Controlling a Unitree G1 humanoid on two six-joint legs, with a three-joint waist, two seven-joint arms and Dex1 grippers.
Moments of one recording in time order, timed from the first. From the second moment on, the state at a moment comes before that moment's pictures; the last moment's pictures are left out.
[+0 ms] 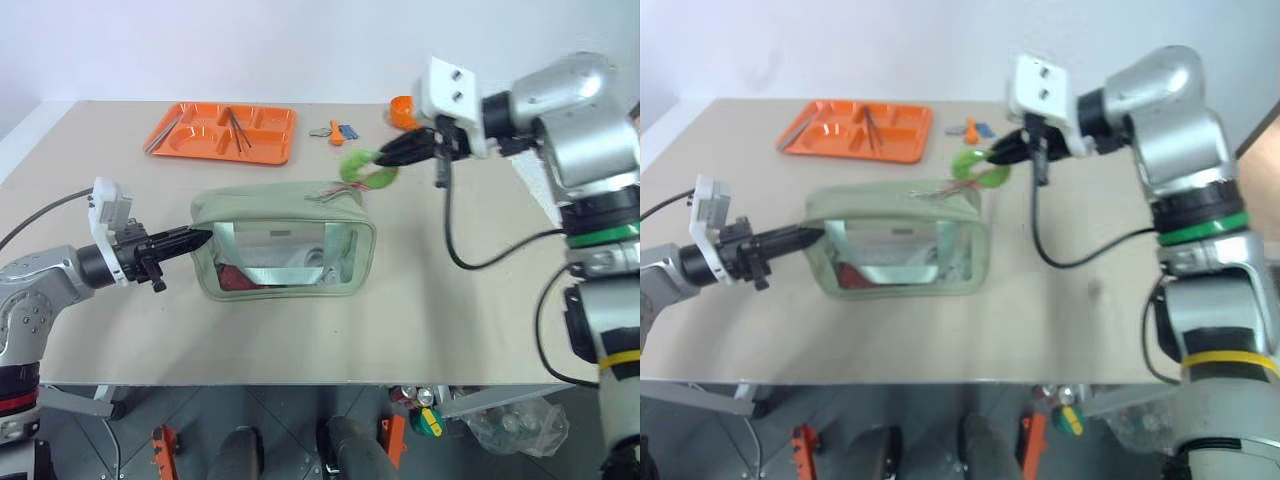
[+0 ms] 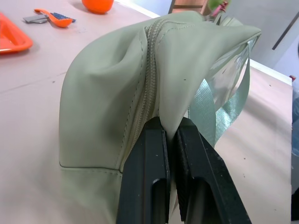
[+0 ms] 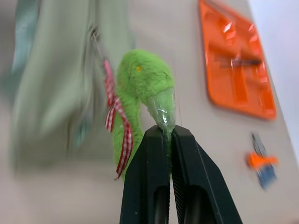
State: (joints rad) left arm -0.36 0.80 0.31 -0.11 -0.80 0.74 -0.99; right arm -1.28 -0.80 0.31 0.40 0.03 0.20 1.41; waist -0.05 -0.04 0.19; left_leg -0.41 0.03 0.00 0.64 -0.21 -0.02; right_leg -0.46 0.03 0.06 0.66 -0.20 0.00
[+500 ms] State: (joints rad) left arm -0.35 0.80 0.32 -0.13 -0.84 0.77 -0.95; right arm -0.90 -0.92 0.23 0.19 0.01 0.28 1.35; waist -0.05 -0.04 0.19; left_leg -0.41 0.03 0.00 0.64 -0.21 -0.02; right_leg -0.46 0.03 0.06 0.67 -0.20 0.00
